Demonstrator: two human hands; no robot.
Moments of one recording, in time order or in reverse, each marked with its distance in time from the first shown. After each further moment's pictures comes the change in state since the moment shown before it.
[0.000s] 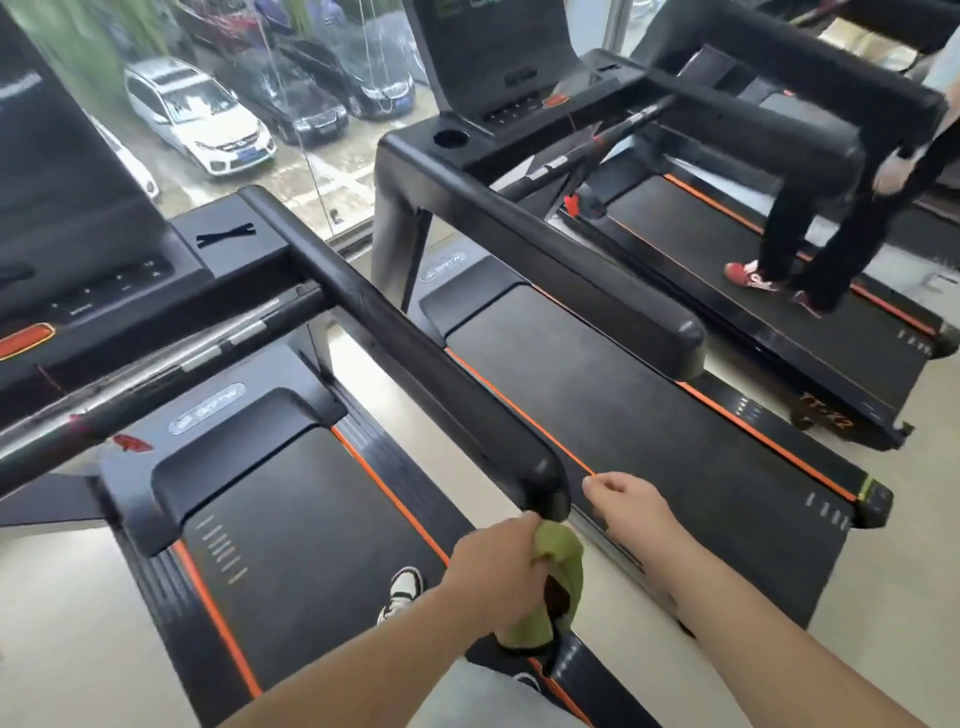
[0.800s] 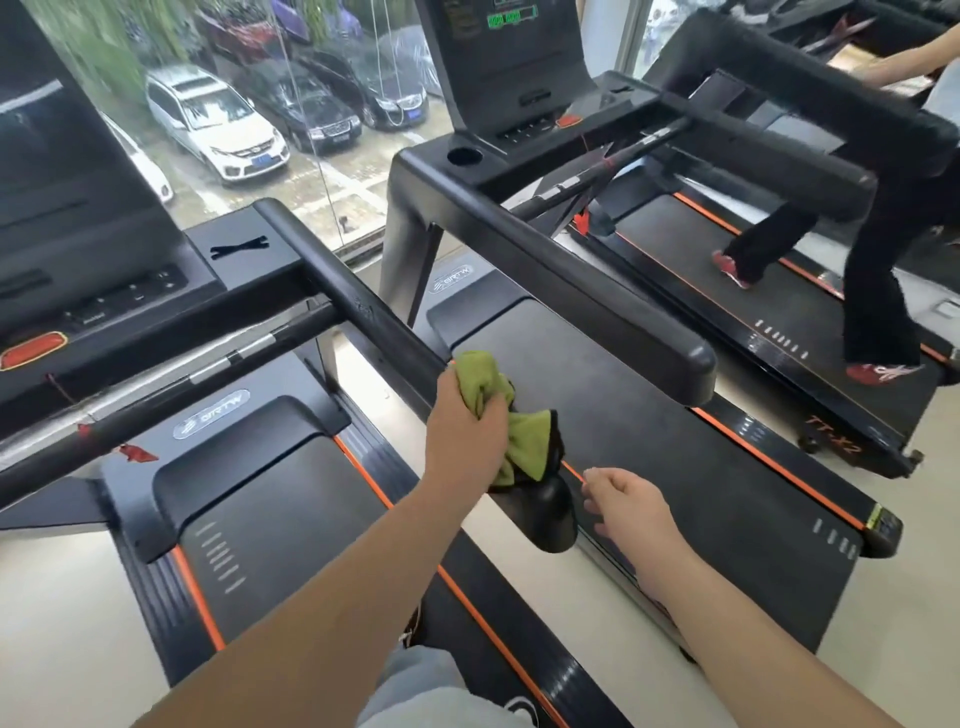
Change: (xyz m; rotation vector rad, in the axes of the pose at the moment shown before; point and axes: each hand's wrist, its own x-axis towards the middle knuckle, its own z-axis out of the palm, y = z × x) left_hand 0.053 0.017 -0.119 -0.845 0.661 -0.225; right_hand 0.009 -0.029 0.009 0.052 0.086 -0.101
